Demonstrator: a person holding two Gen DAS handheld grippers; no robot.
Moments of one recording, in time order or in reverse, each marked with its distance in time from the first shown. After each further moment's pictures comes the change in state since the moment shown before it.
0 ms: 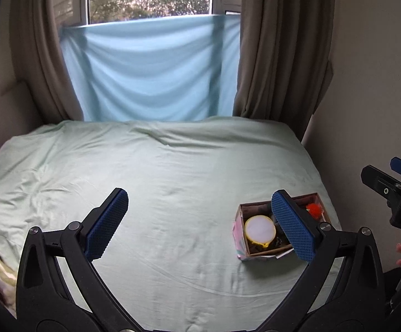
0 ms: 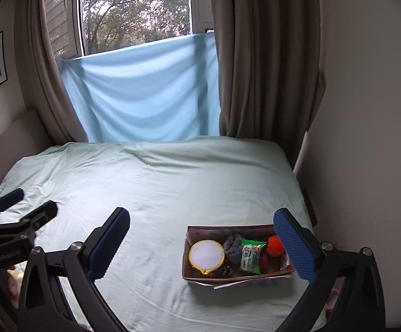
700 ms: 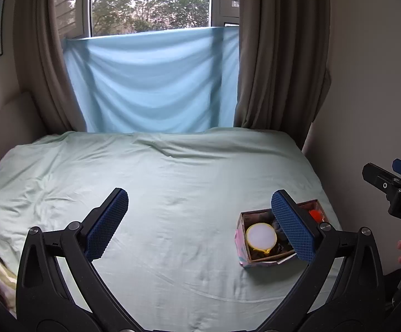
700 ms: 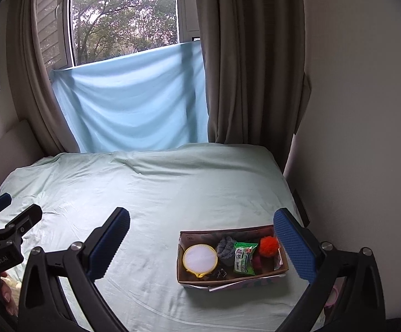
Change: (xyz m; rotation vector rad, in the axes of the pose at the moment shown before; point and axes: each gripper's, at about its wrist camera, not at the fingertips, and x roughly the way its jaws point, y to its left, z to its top) left arm -0.018 -0.003 0.001 0.014 -0.052 0.012; right arm -0.012 -0.011 -0.002 0.045 -0.036 -0.038
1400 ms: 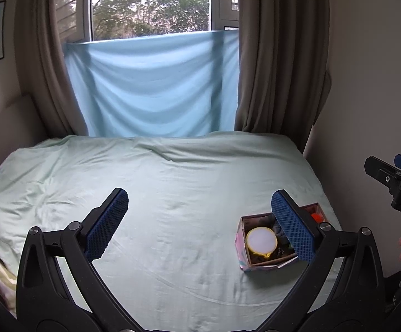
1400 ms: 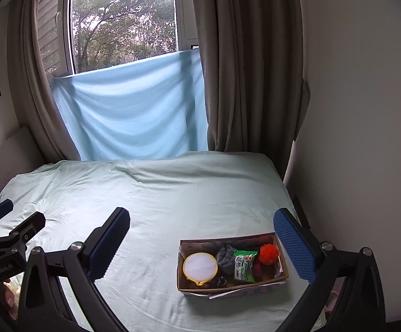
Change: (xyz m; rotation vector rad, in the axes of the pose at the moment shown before) left arm -0.004 -0.003 0.005 0.003 -0.025 0.010; right arm -0.003 -0.009 0.010 0.000 -0.043 0.009
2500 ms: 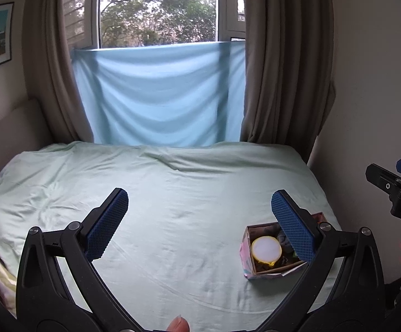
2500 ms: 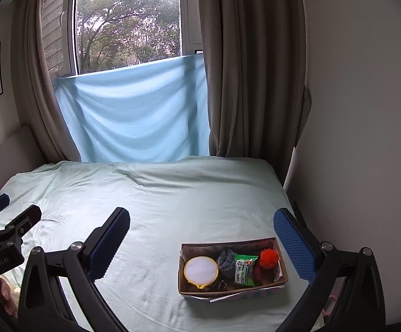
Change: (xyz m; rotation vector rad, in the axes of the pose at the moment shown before) left arm -0.010 0.015 0.005 -0.017 -0.057 0.030; right arm -0.001 0.007 0.005 -0.021 -0.017 0.001
